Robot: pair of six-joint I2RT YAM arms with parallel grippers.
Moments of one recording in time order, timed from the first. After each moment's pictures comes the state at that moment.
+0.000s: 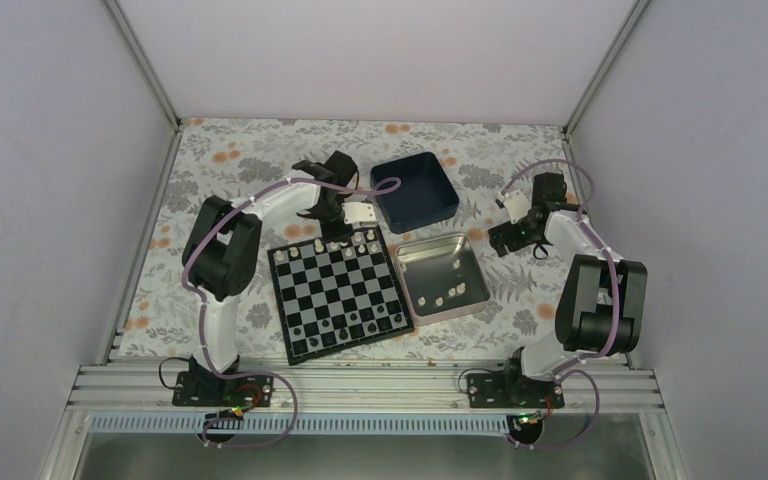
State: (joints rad) left arm -0.52 2.02 1.55 -0.92 0.20 0.79; right arm -0.12 1.56 0.98 -0.58 -0.14 -0.53
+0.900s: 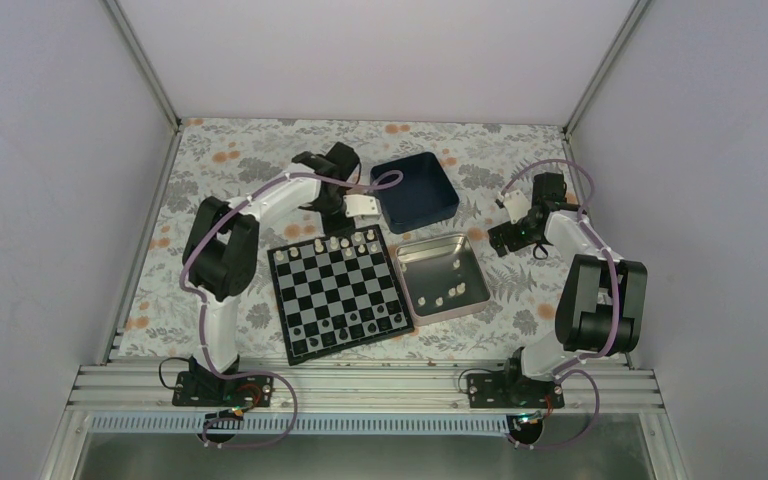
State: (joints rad) left arm -0.53 2.02 1.61 -0.97 0.19 0.80; right arm -0.12 1.56 0.98 -0.58 -0.14 -0.53
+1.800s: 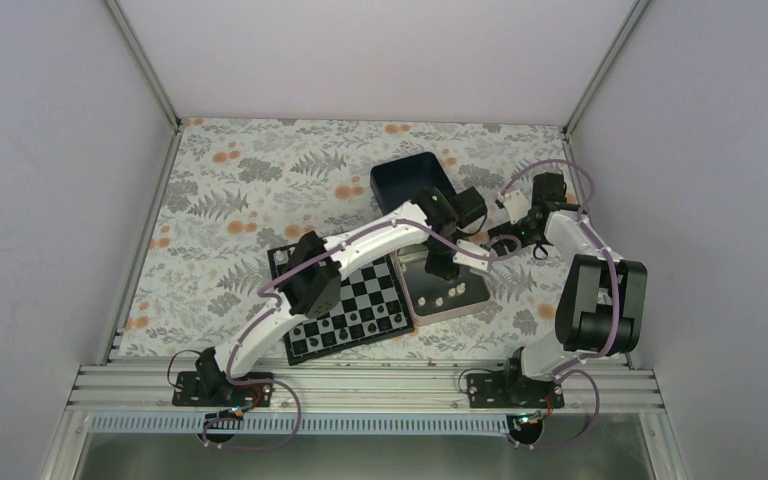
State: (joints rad) left arm -1.01 2.47 2.43 -1.24 0.25 0.78; right arm -0.12 1.56 0.98 -0.58 -0.14 -0.53
